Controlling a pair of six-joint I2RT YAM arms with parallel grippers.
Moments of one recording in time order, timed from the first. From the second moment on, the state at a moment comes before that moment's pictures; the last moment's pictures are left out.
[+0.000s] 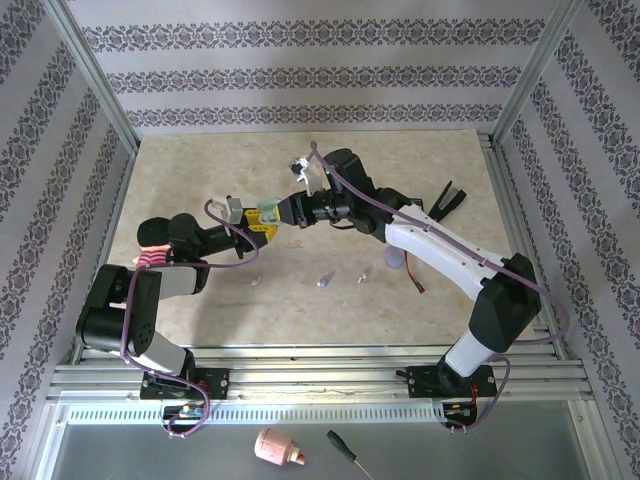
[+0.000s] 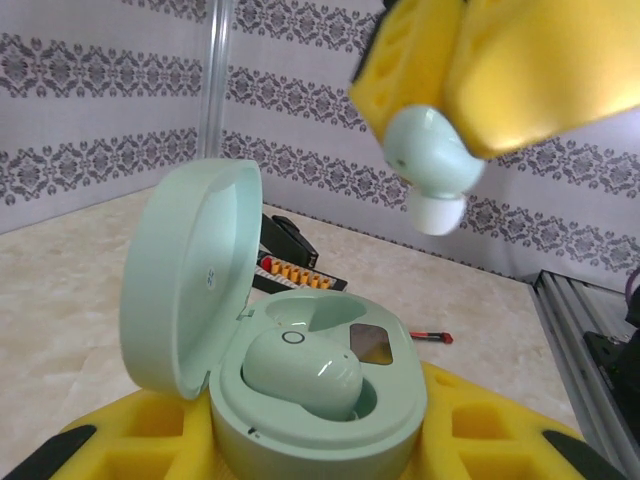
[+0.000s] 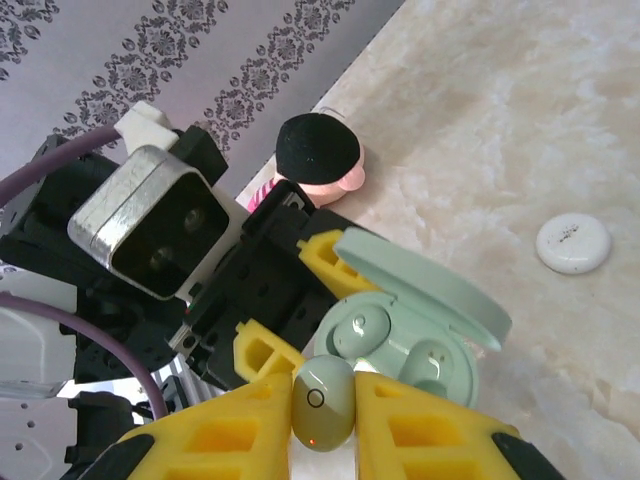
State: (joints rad) left arm -0.09 1.53 0.49 1.16 1.08 -0.26; right arm 0.71 1.63 1.43 -0.33 -0.51 0.41
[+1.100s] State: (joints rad) left arm -0.10 1.53 0.49 1.19 1.09 -0.32; right arm 0.70 1.66 1.36 -0.26 -0.47 0.40
